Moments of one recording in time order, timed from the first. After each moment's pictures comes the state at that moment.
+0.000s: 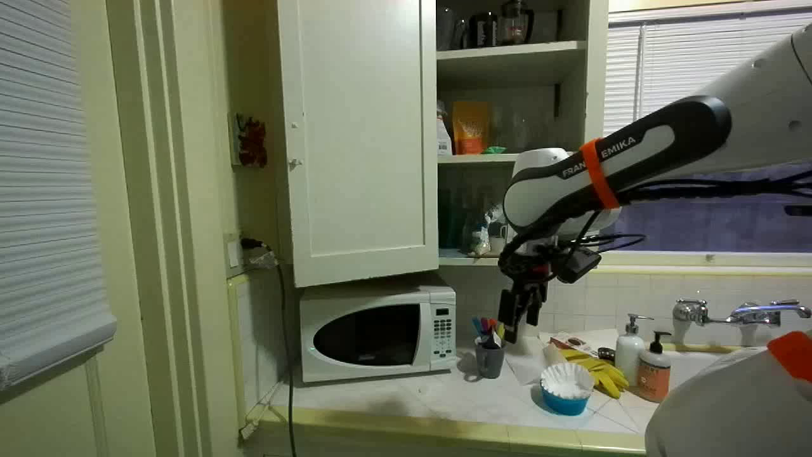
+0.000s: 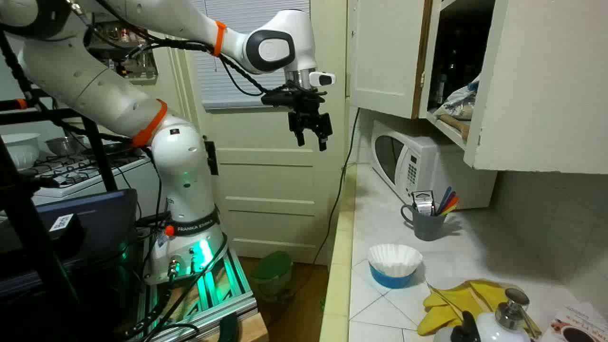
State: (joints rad) arm -0.04 -0.79 -0.17 -2.75 -0.15 2.10 -0.36
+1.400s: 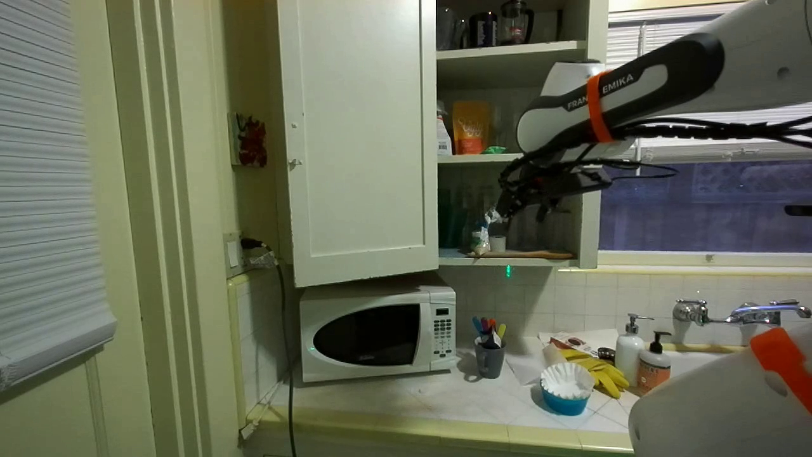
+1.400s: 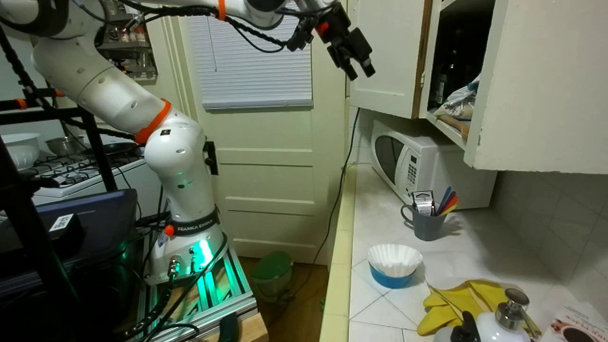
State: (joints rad) arm -0.23 -0.76 -0.13 -2.44 -0.19 2.29 -0.07
